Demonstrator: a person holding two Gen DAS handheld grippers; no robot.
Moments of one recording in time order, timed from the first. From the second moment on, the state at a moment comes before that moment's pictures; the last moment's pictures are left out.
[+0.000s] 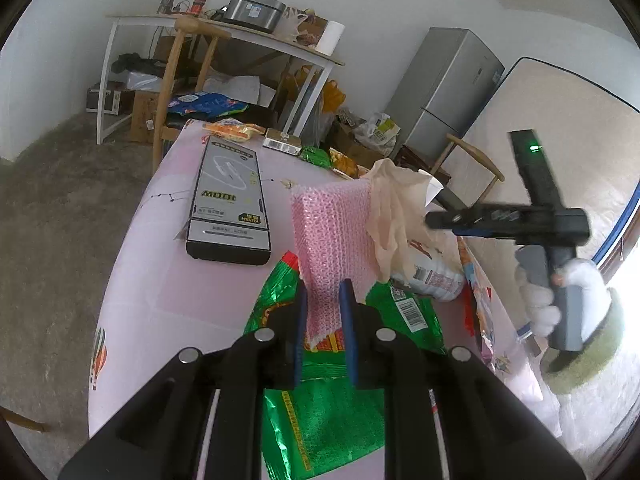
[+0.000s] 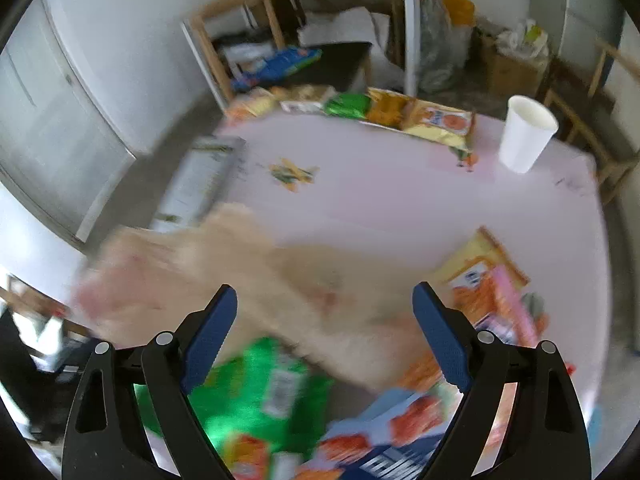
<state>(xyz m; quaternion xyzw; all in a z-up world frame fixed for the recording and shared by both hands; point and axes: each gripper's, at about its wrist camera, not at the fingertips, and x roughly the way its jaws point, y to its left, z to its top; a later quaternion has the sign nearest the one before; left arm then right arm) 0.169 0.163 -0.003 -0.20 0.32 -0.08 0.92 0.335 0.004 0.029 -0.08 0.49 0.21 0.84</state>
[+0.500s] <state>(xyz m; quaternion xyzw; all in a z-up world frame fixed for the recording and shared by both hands) 0.172 0.162 -0.005 -0.20 0.32 -0.09 0.92 0.327 0.011 0.042 -0.07 0.49 0.23 0.84</state>
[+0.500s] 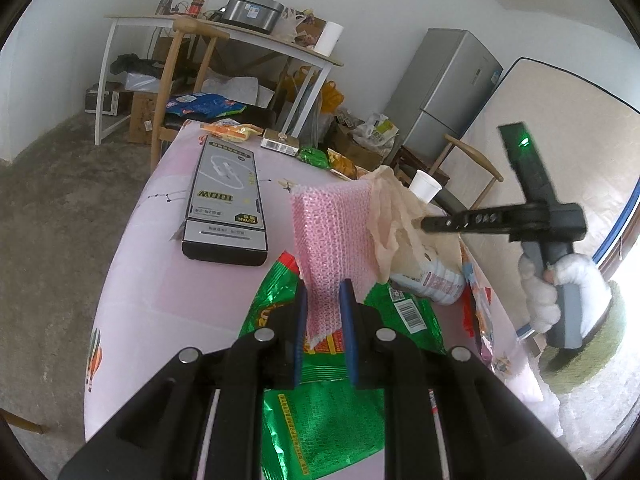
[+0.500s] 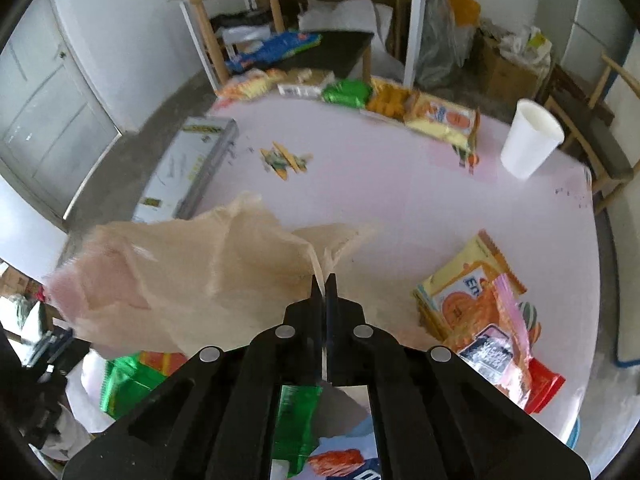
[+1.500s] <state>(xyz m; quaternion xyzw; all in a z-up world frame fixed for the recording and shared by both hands) 0.167 0.152 0.001 -0.19 0.30 -0.10 0.93 0.250 0.081 0.048 -0.09 0.43 0.41 0.80</state>
